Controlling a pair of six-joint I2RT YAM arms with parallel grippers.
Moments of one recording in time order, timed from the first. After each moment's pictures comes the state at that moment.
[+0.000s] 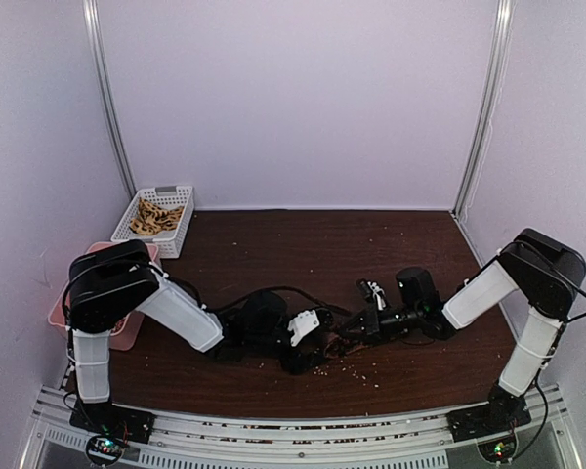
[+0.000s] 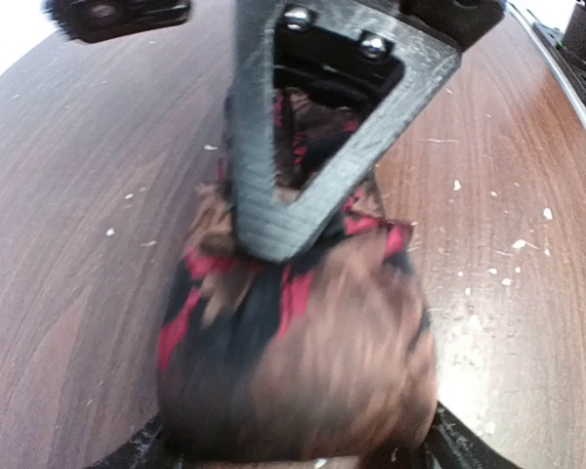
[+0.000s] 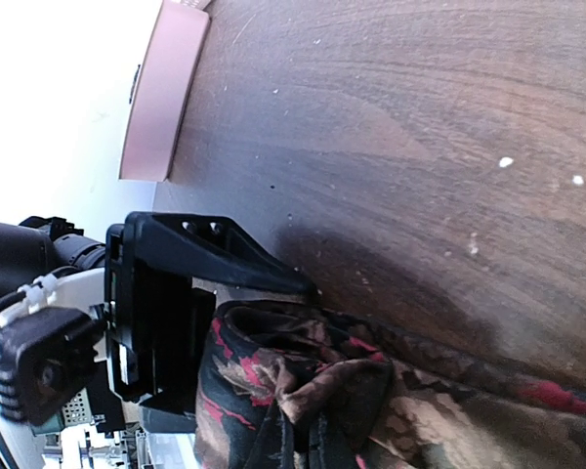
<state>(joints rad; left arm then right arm) -1.06 2.03 0.89 0.58 0.22 0.17 0.61 1.77 0.53 0.61 -0.72 0.77</state>
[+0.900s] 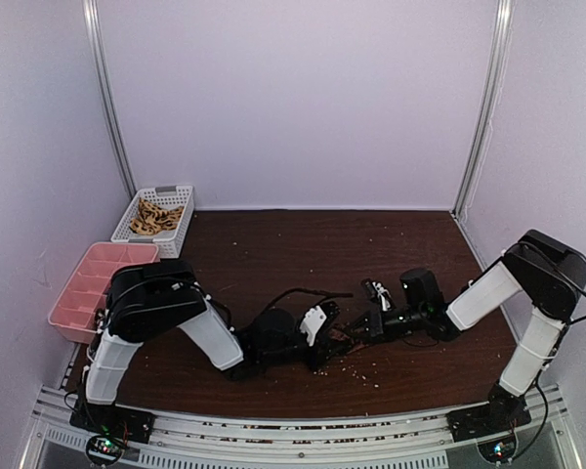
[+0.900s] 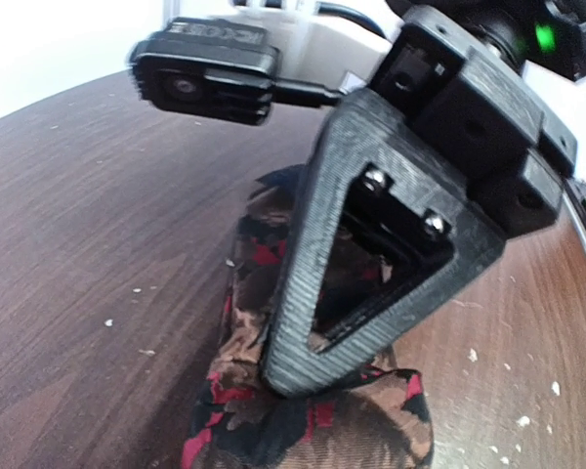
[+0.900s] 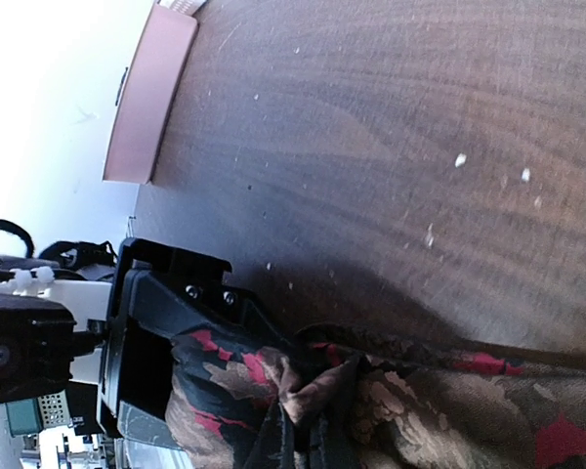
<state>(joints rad) -1.12 2.27 0.94 1.09 0.07 -0.13 0.59 1.75 0.50 0.60 -0.69 0.70</state>
